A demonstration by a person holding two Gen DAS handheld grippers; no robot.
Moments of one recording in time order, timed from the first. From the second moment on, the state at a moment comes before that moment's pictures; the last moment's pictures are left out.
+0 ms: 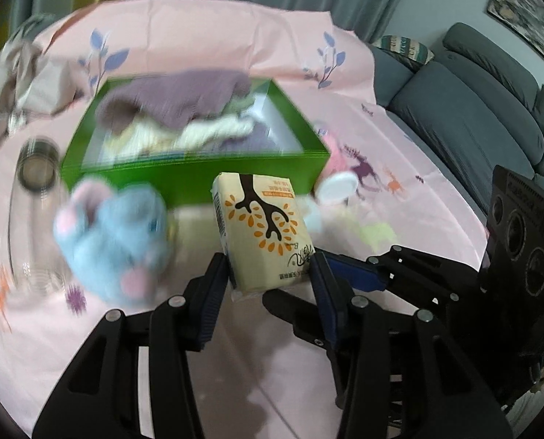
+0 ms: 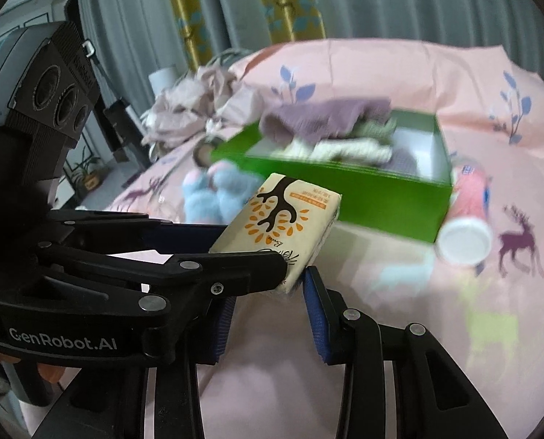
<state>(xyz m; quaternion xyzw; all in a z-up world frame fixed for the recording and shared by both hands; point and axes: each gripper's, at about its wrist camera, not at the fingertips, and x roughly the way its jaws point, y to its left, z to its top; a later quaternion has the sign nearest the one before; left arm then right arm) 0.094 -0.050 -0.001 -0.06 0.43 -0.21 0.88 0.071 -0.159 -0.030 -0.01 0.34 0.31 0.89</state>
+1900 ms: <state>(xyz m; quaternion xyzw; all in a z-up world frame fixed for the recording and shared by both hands) 0.053 0.046 -0.016 -0.08 0.42 -0.05 0.90 0.078 -0.152 -0.053 0.03 0.38 0.33 0.86</state>
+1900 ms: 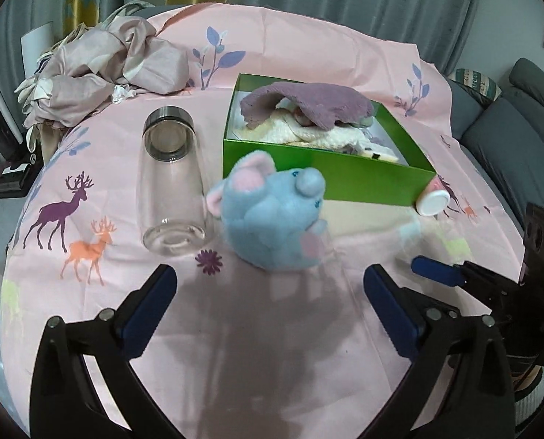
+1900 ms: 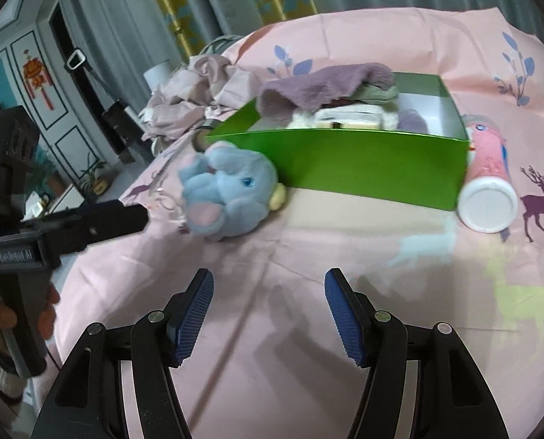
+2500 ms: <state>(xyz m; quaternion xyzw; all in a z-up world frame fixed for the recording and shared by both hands) 0.069 0.061 -0.026 -0.19 0.42 -0.15 0.88 0.085 -0.101 -0.054 0.00 0.40 0.35 0.85</state>
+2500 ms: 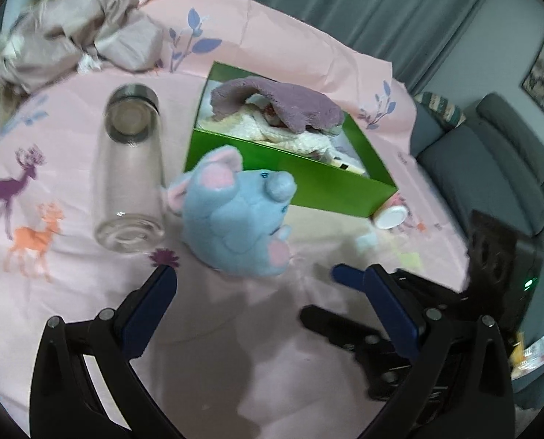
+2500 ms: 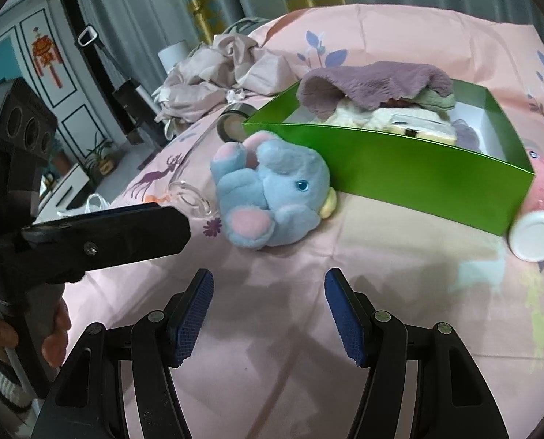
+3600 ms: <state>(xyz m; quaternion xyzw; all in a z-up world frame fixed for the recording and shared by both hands) 0.130 0.065 -0.071 -0.27 0.49 -0.13 0.82 0.167 -0.061 -0.076 -0.03 0.43 0.44 0.79</state>
